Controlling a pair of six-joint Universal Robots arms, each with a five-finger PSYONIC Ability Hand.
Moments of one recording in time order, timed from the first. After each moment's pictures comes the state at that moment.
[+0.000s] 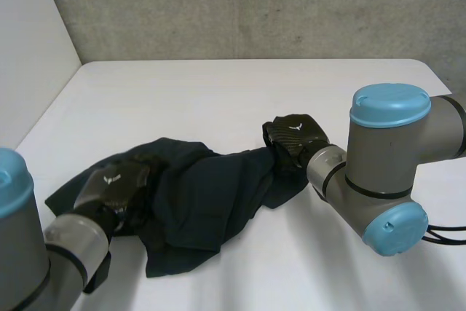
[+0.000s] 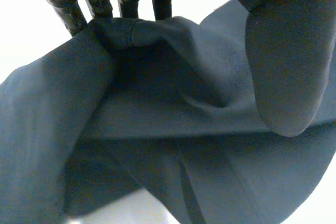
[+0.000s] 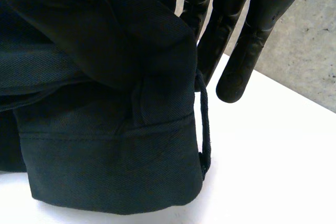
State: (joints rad) left arm 4.17 -1.62 -1.90 3.08 -1.72 3.03; right arm 2.14 -1.00 1.32 0.00 1.46 2.97; left_hand 0.22 0.24 0.23 0.23 0.06; right_hand 0.96 1.17 1.18 1.19 0.98
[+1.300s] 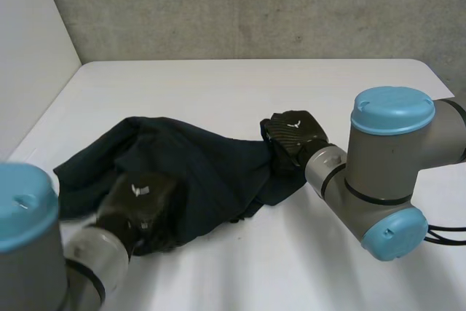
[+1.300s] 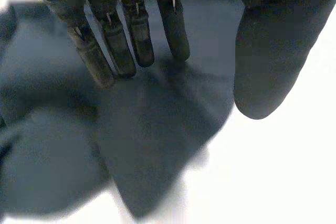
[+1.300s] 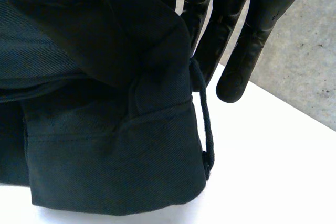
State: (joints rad) left arm 4.07 -1.66 -1.89 3.09 -1.70 3.21; right arm 2.15 -1.03 1.36 -0.05 1.47 2.96; left_hand 0.61 0.60 0.60 0.61 0.43; right_hand 0.96 1.17 1.18 1.19 0.99
